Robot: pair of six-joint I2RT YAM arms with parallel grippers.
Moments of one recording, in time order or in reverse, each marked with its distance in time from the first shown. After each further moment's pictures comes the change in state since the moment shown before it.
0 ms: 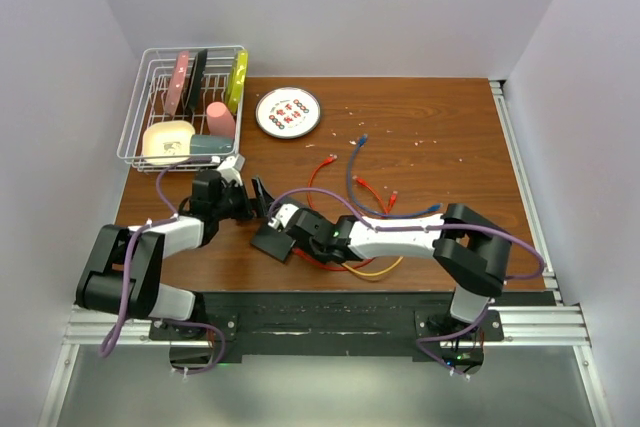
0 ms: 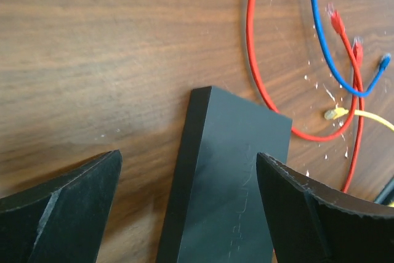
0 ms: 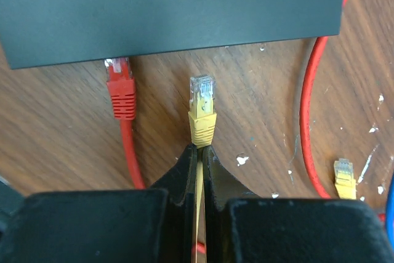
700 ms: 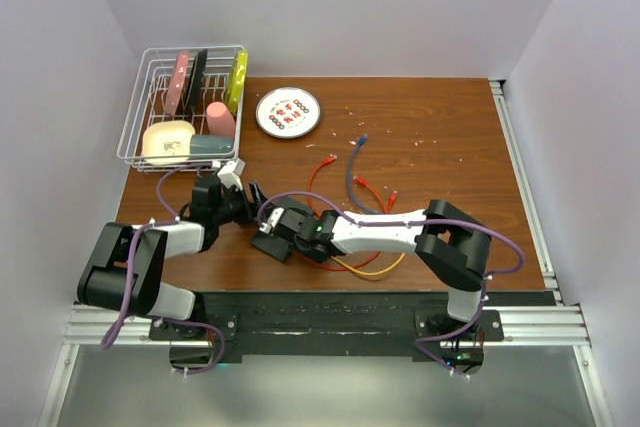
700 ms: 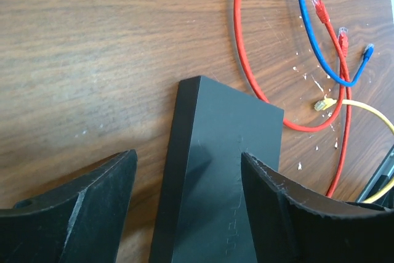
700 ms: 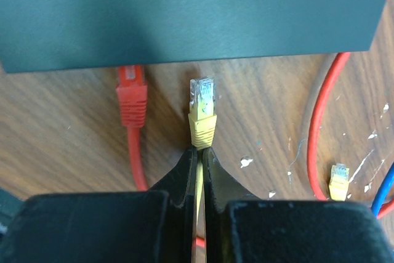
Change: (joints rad) left arm 0.000 0.047 -0.051 0.121 0.062 -0.025; right arm 0.023 0.119 0.158 -0.188 0.008 -0.045
